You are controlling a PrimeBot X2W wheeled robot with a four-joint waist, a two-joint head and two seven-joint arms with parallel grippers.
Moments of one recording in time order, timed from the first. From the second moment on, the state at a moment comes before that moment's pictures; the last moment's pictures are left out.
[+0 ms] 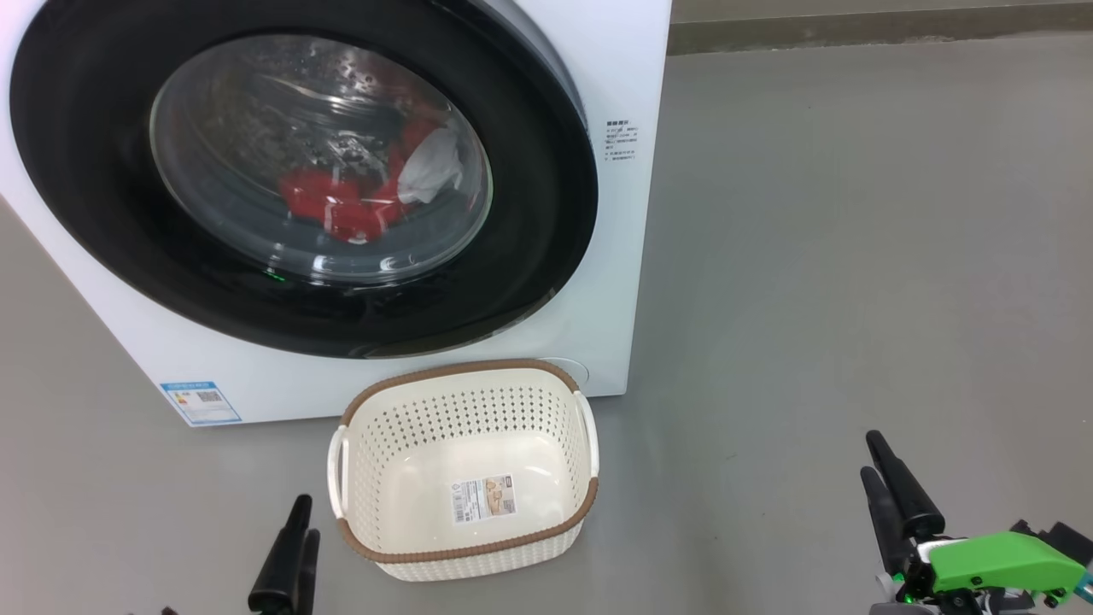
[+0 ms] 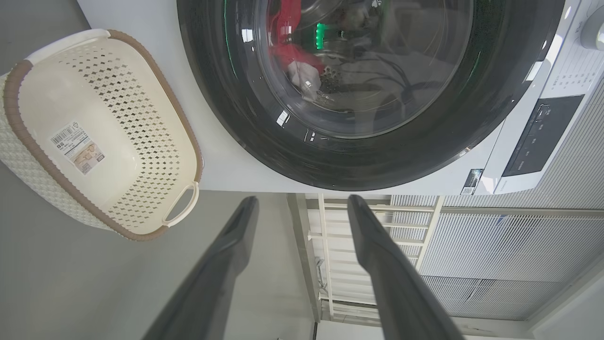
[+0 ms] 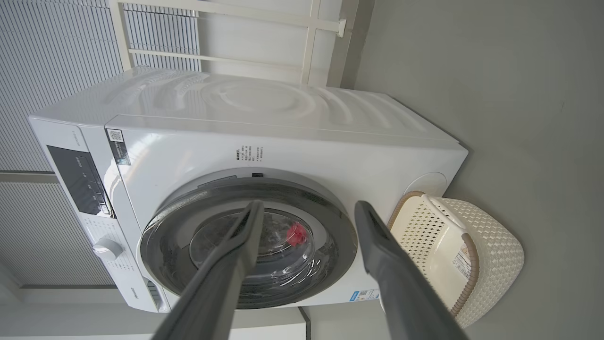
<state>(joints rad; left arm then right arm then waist) -0.03 0.02 0.03 0.33 -1.57 -0.12 0.07 -0.02 -0.02 -0.08 0.34 1.60 0.13 0.07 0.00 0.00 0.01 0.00</state>
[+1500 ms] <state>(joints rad) -0.13 0.02 0.00 0.32 -1.01 -0.12 -0.06 -0.15 -0.04 0.02 0.40 1.08 0.13 -0.06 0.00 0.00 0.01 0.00</state>
